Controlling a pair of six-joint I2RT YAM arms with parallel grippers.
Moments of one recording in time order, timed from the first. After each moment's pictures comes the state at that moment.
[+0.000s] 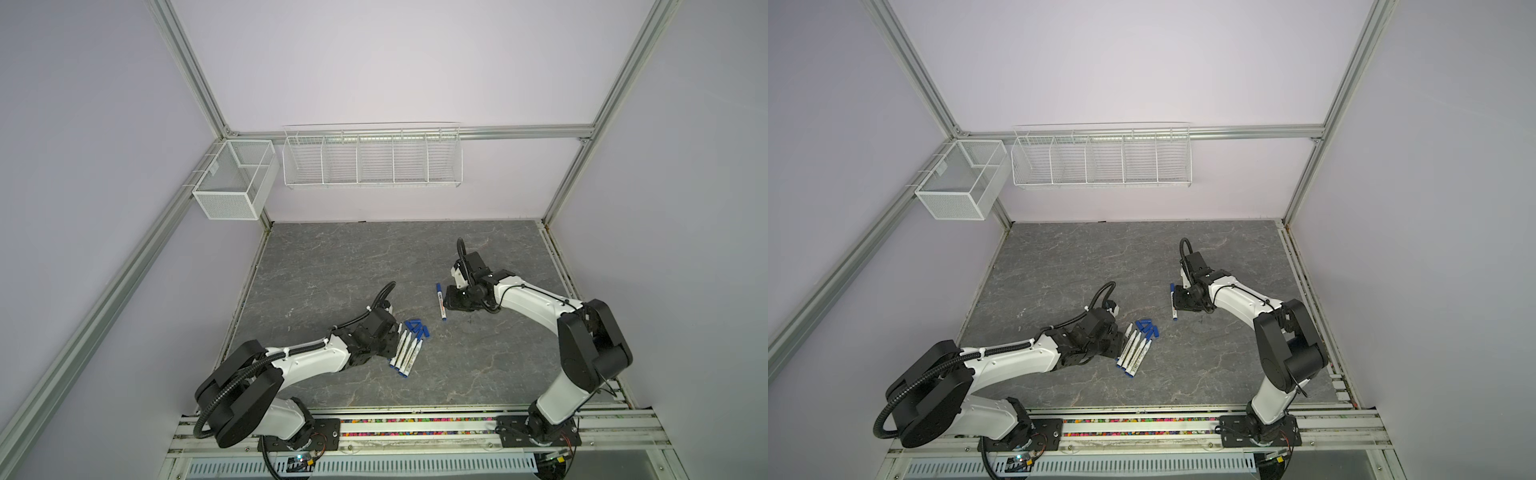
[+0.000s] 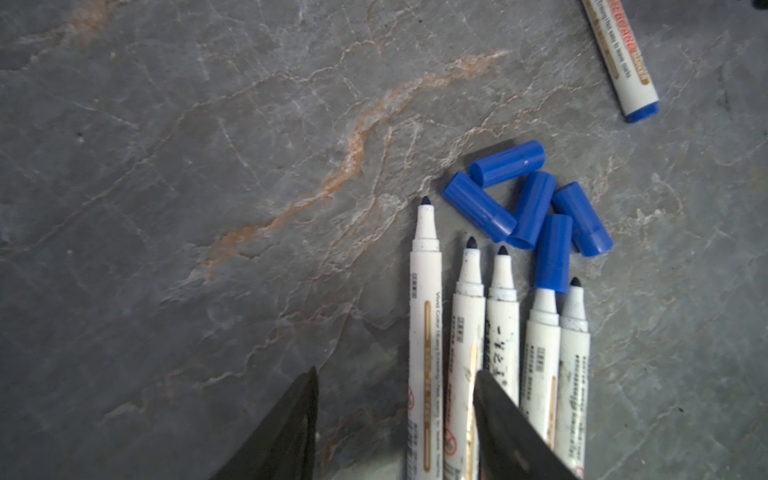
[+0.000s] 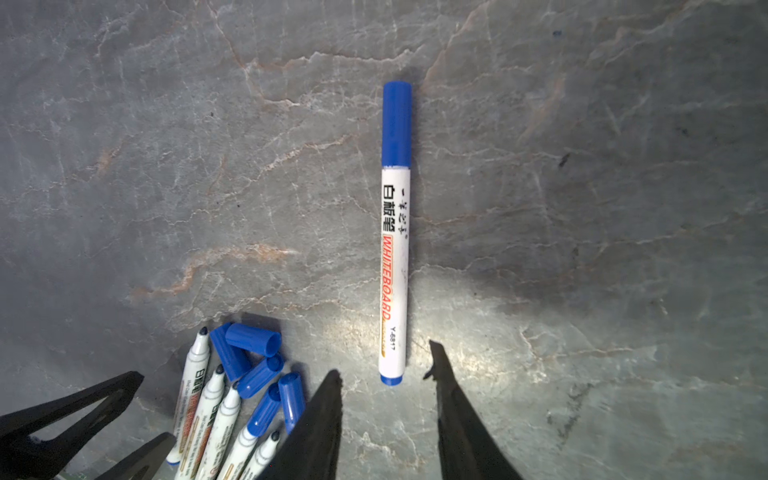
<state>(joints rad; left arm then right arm) -0.87 1.41 0.61 -0.14 -0.10 -0.52 0.47 1.69 1.10 -0.55 -0.18 0.47</state>
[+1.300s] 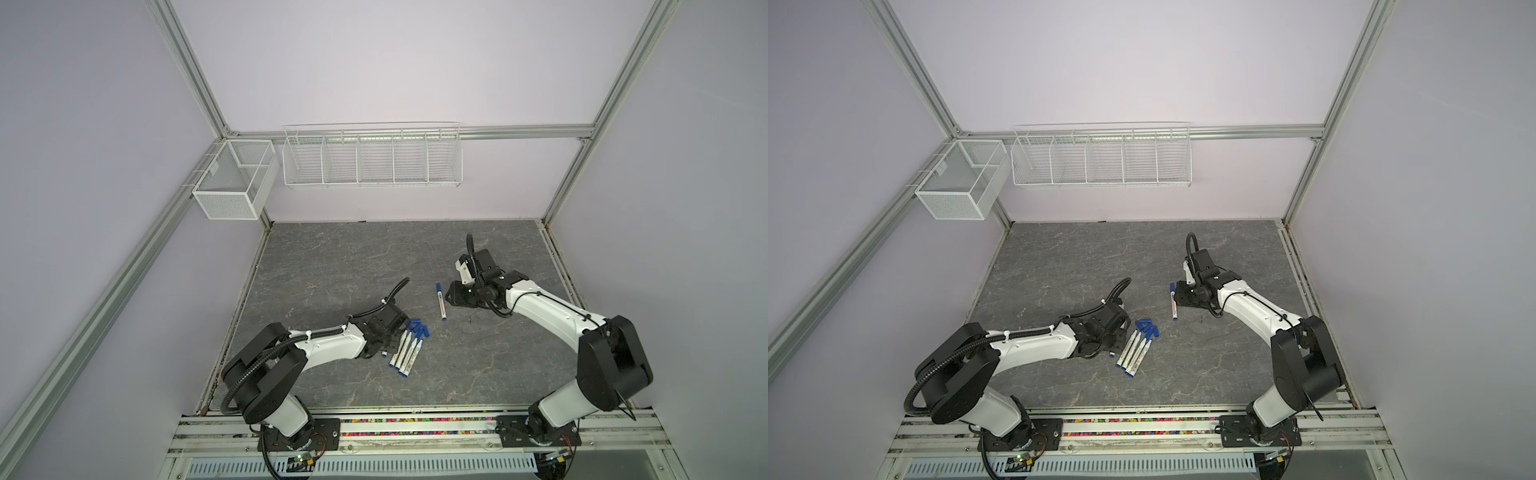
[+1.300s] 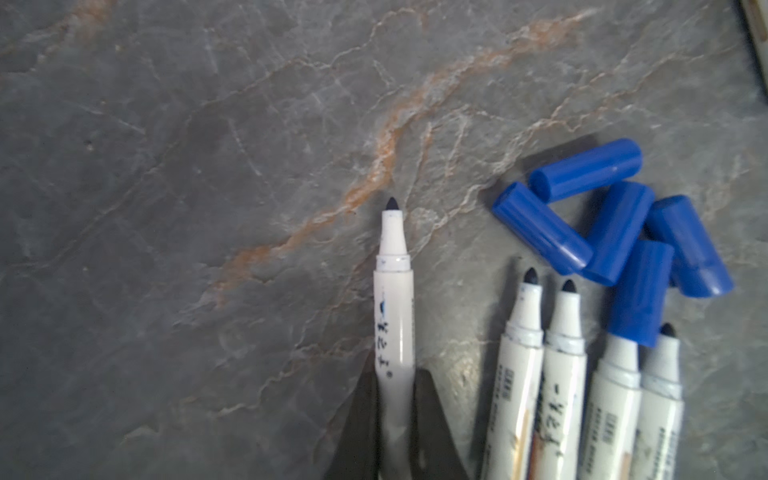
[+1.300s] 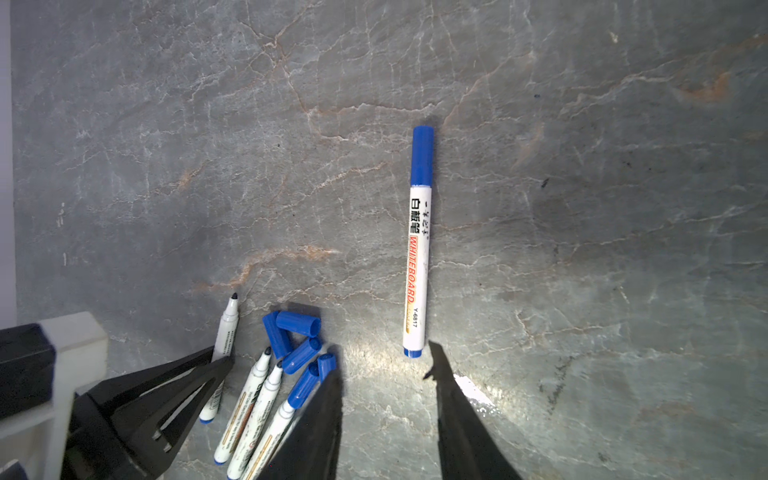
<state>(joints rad) -0.89 1.56 0.74 -0.27 -0.16 -0.53 0.47 1.56 1.08 -0.54 -0.19 0.48</state>
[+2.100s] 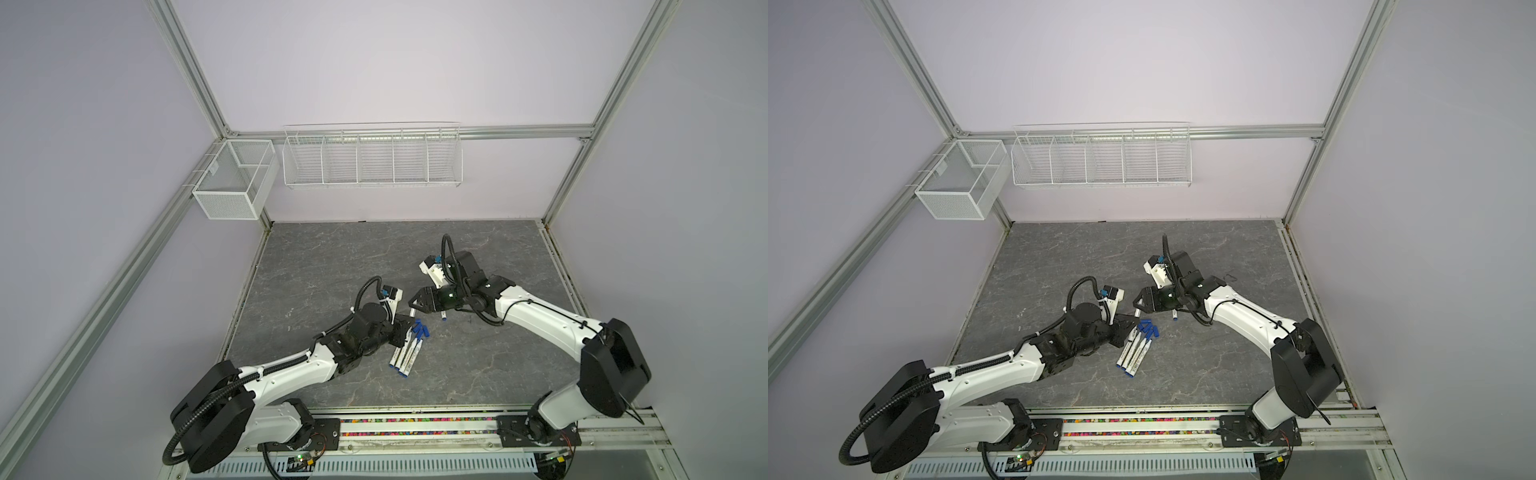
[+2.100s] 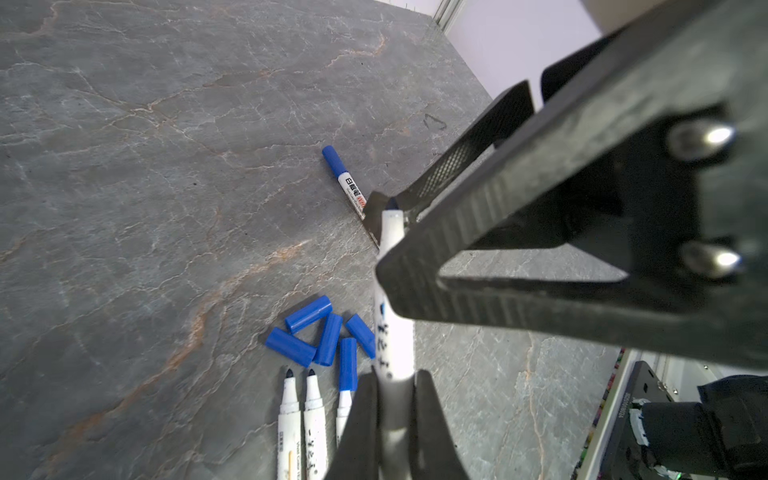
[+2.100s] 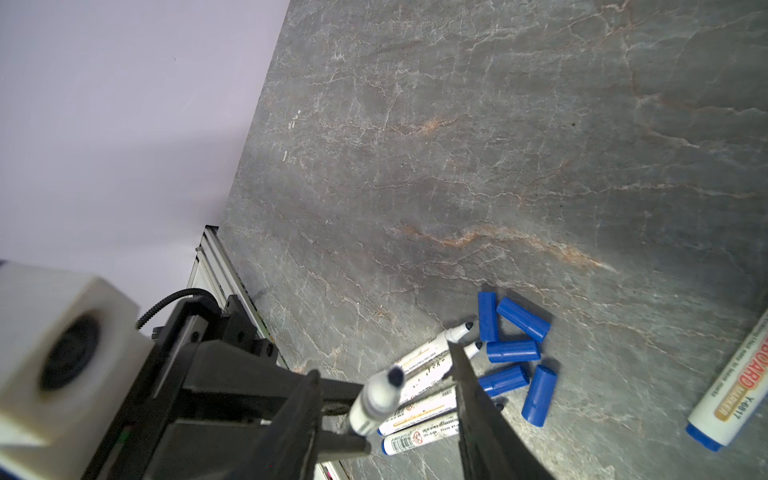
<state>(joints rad) -0.89 1.23 0.55 0.23 0.06 -0.50 0.64 1.55 1.10 -0.38 -0.51 0.44</state>
